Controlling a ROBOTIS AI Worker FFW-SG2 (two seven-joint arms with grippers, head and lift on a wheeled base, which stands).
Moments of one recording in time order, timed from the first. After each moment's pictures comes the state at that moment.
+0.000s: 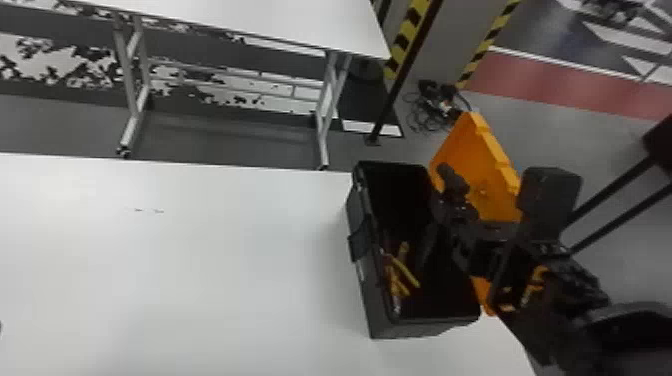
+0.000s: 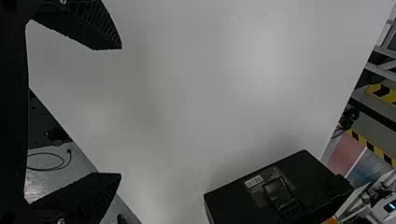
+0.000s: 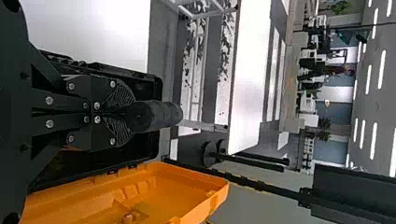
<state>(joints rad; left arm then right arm) 0.58 0.14 0.09 -2.24 -0.05 1.20 -0.93 0.52 -0.21 -0.30 -2.54 -0.31 0.92 -0.02</state>
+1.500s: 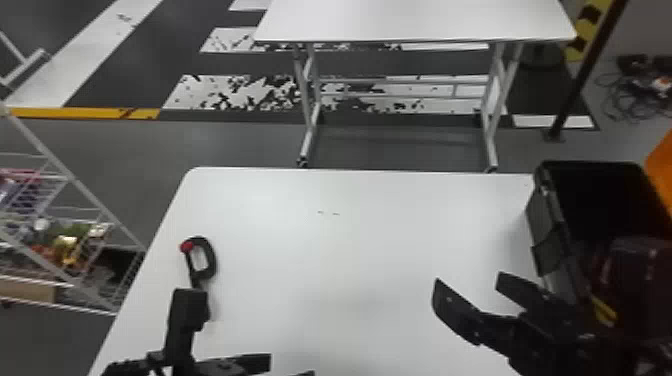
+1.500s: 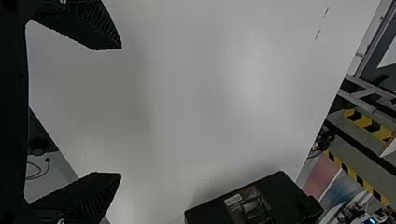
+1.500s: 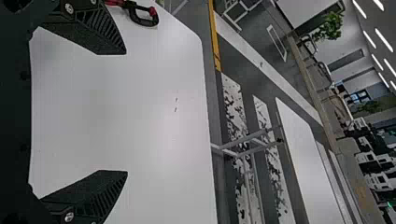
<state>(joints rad) 0.60 0.12 0.21 -2.27 0.04 1.20 -0.85 0.66 0.00 0.05 -2.59 -0.26 1.03 0.26</state>
